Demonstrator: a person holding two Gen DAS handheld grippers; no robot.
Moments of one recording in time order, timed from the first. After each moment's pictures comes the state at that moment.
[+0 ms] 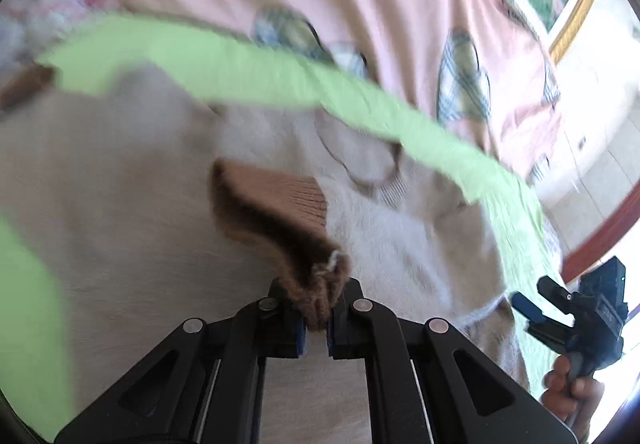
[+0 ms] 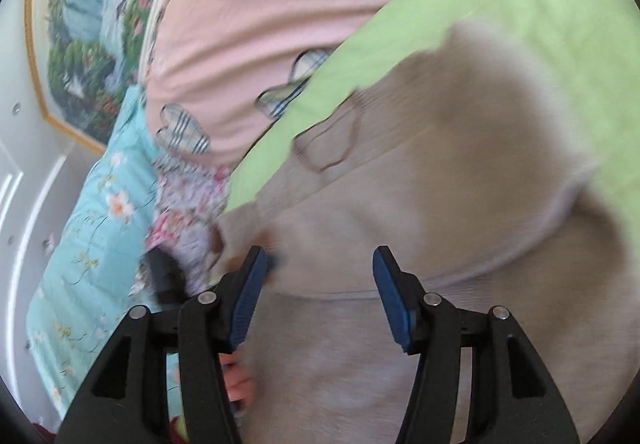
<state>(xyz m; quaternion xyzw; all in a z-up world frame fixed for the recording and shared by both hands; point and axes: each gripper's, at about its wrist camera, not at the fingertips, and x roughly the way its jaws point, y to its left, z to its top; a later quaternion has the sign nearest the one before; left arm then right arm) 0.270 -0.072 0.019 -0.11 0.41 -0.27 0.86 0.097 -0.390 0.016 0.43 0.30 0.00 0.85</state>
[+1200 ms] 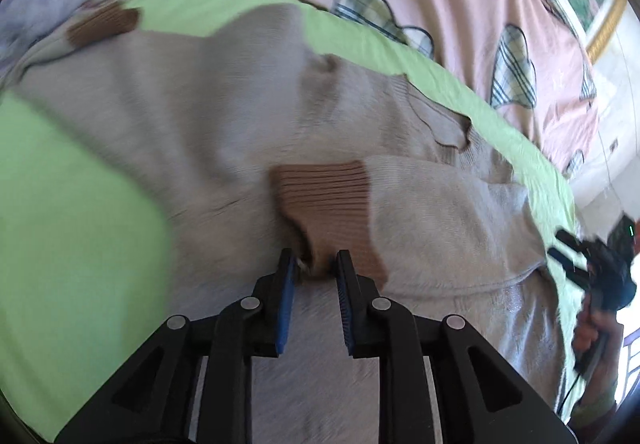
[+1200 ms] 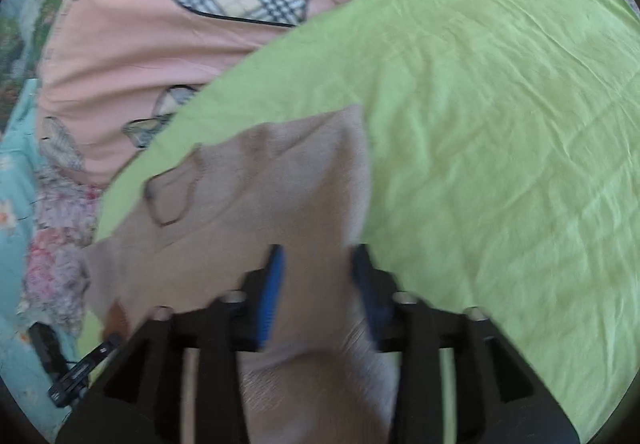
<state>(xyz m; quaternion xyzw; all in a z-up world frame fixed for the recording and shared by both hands) 0.249 0.000 -0.022 -0.11 0.47 -0.22 0.85 0.124 -0.444 0.006 0.32 0.37 -0.12 0.86</state>
